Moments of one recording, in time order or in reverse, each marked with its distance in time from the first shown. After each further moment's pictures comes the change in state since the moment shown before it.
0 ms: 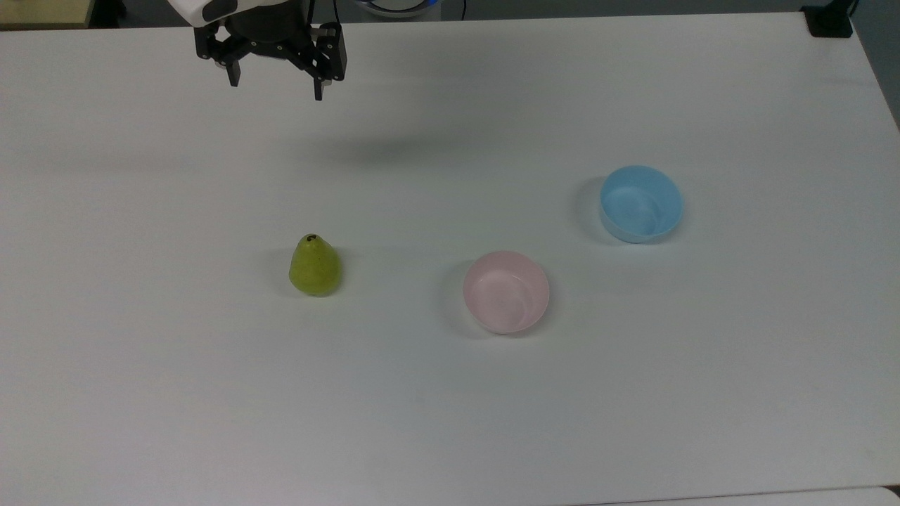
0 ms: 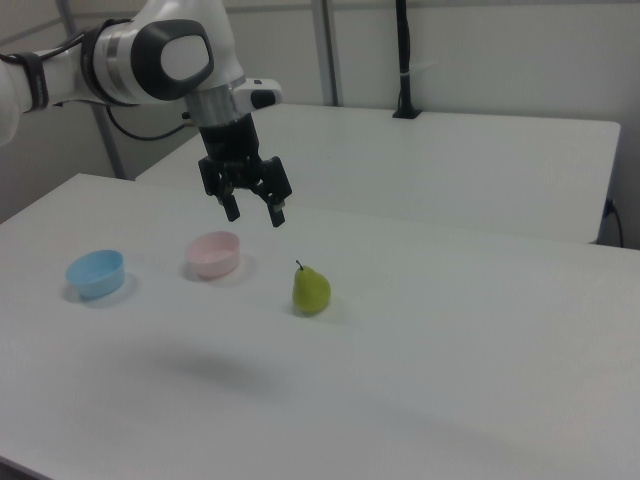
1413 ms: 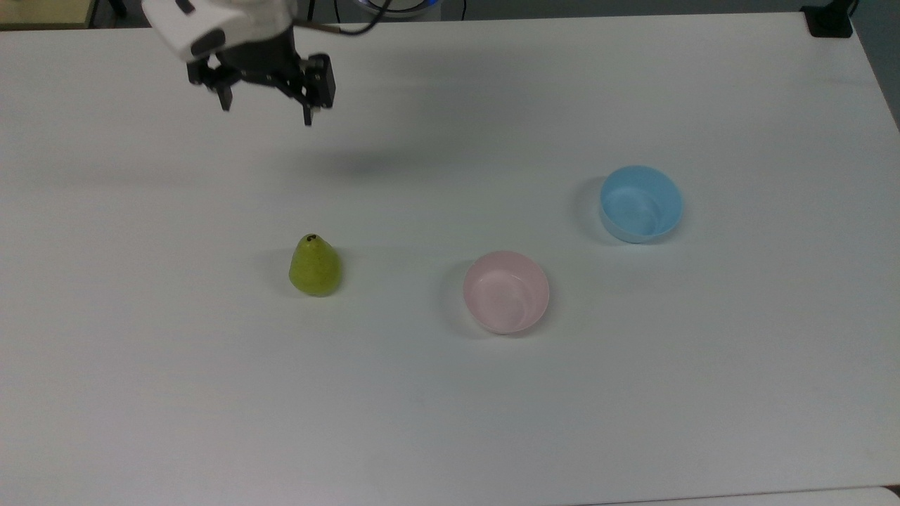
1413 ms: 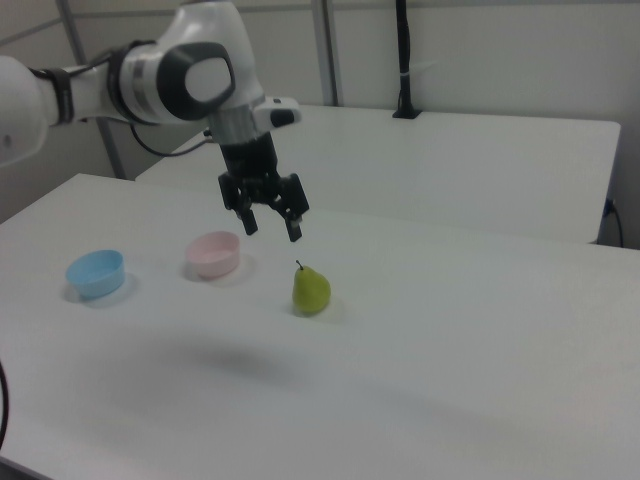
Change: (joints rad) arm -0.019 0.064 -0.006 0.000 0.001 0.058 0.002
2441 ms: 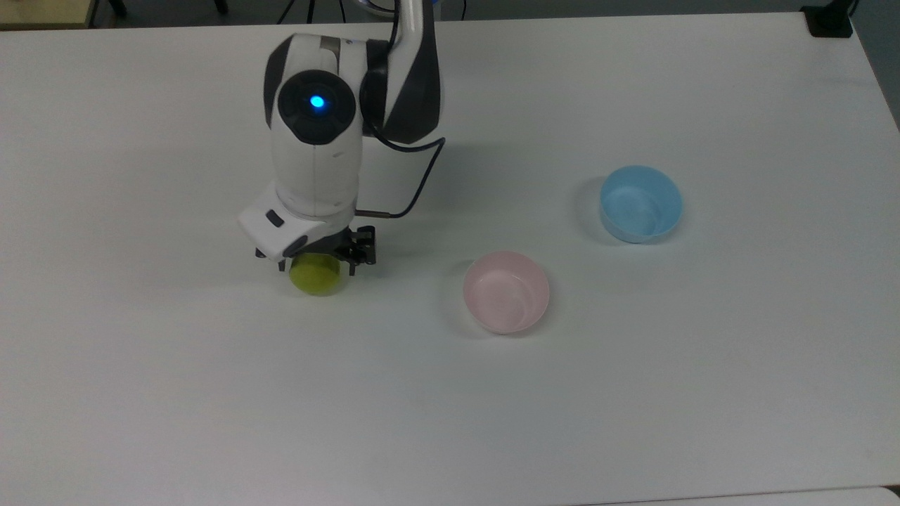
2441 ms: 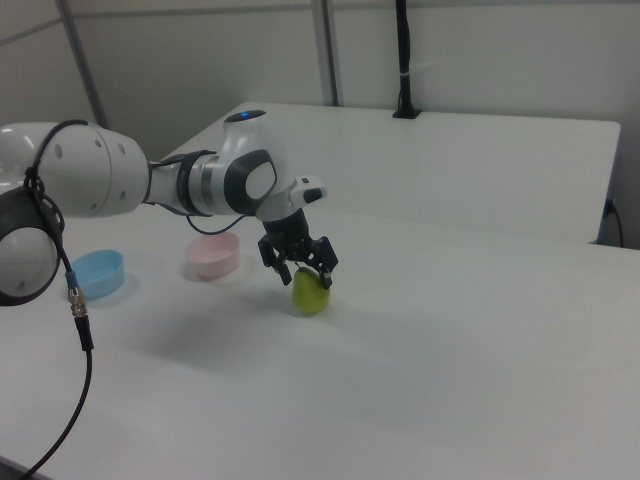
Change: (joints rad) arm 0.049 0.413 0.004 0.108 0.000 0.375 0.000
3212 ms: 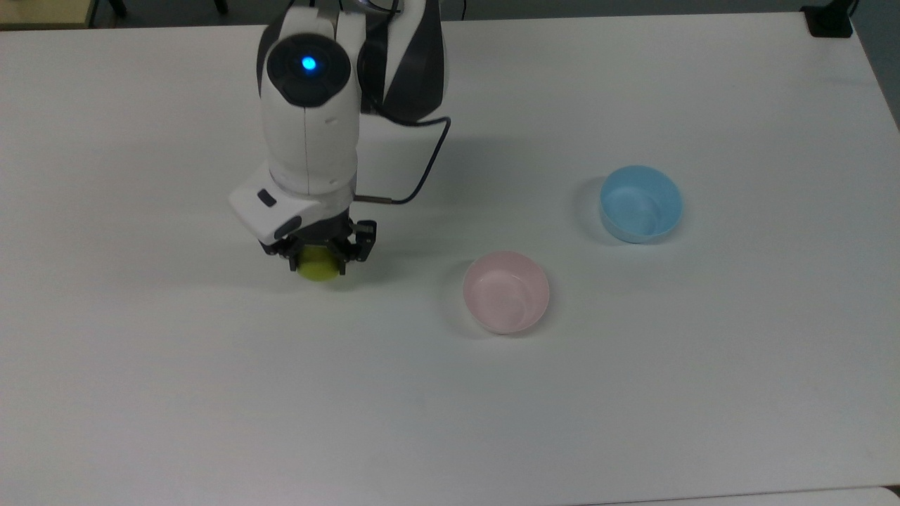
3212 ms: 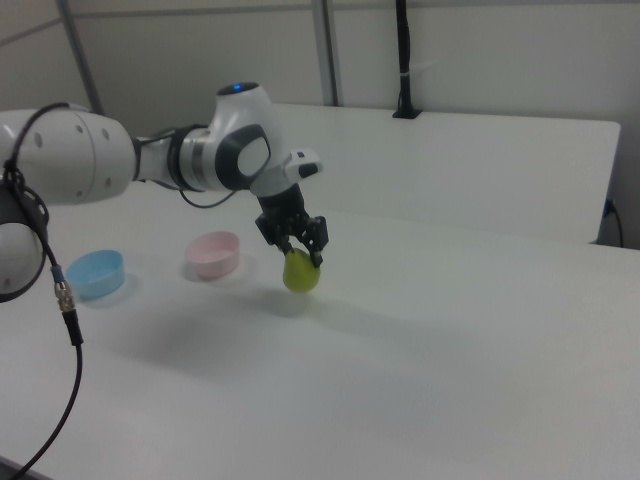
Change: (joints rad) arm 0.005 -0.055 -0.005 0.033 0.044 -0.033 0.000
